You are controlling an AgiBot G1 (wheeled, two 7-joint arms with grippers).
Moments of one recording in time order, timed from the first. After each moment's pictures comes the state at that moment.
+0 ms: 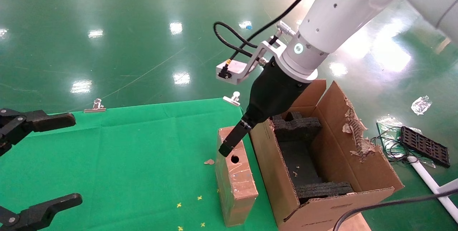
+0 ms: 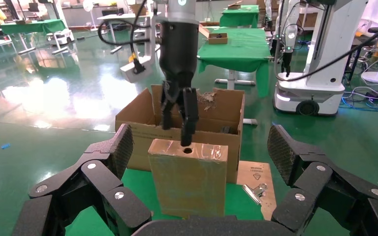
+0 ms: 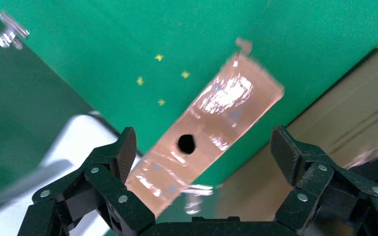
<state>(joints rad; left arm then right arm) -1.08 0.61 0.28 -1.28 0.73 1.49 -0.18 2.16 -1.08 -1.62 0.77 -1.24 -1.58 1.12</state>
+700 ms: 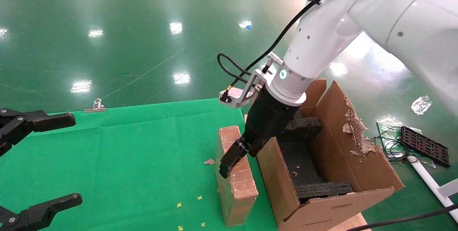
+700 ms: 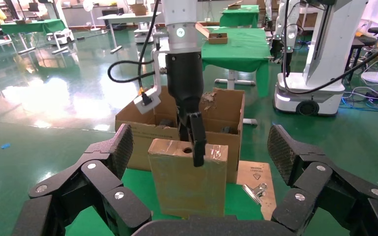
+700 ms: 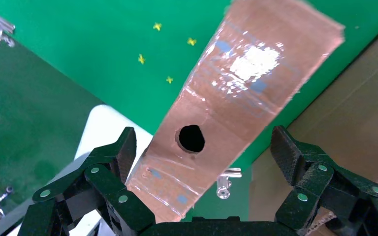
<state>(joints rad) -1.08 0.61 0.29 -1.28 0.73 1.49 -0.18 2.10 -1.17 -1.77 0.58 -1.12 -1.58 1.21</state>
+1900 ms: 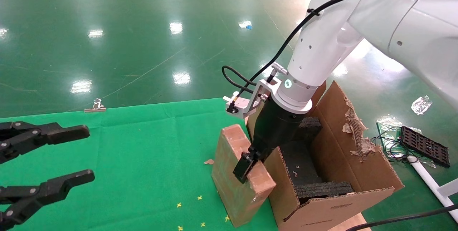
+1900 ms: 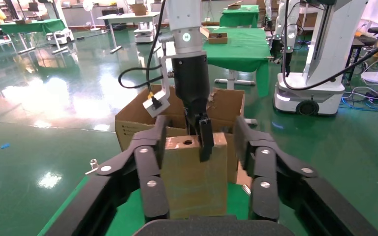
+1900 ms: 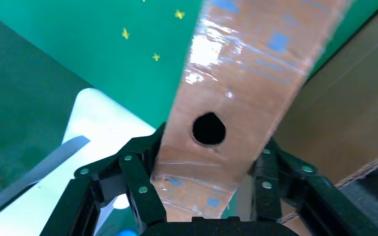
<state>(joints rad) -1.08 0.61 0.29 -1.28 0.72 1.49 -0.18 2.14 -1.15 -1.88 0.60 -1.05 -1.55 1.15</state>
